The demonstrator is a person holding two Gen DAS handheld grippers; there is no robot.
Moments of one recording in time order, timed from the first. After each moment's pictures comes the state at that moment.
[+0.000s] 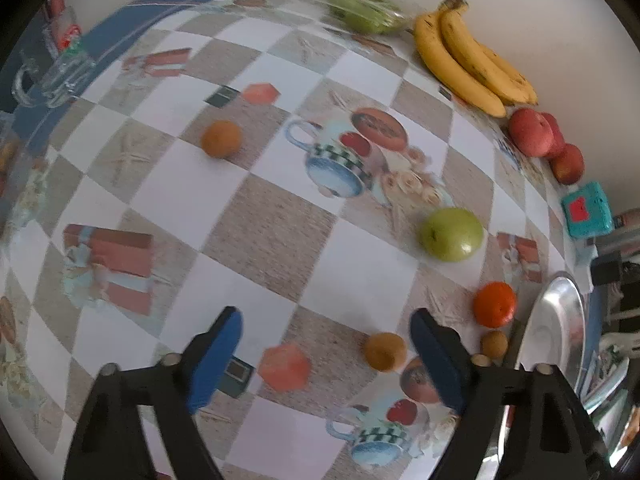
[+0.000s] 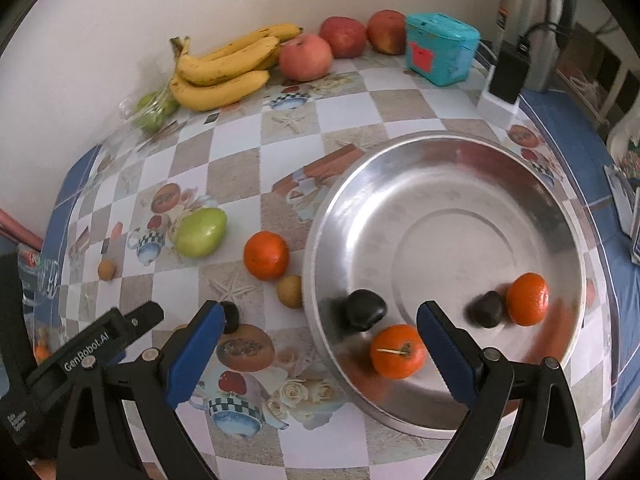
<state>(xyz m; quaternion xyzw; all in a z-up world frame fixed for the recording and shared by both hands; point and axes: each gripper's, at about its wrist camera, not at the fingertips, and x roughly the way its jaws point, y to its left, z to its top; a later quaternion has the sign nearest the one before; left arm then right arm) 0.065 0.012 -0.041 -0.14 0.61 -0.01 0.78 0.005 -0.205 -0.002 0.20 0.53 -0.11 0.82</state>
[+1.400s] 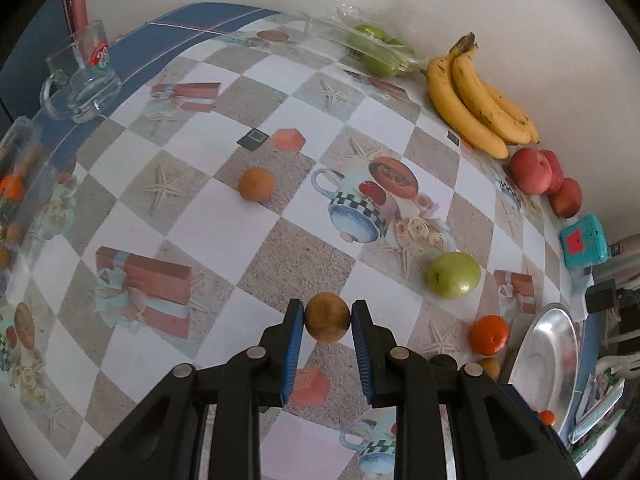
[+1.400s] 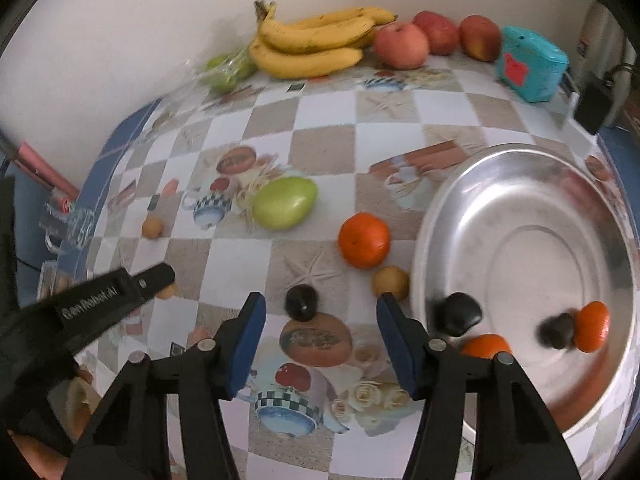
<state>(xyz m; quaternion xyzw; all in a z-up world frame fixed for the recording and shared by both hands) 0.068 0.036 -0.014 -0.15 0.57 0.01 0.81 0.023 -0.155 -0.014 0.16 0.54 0.01 0.83</state>
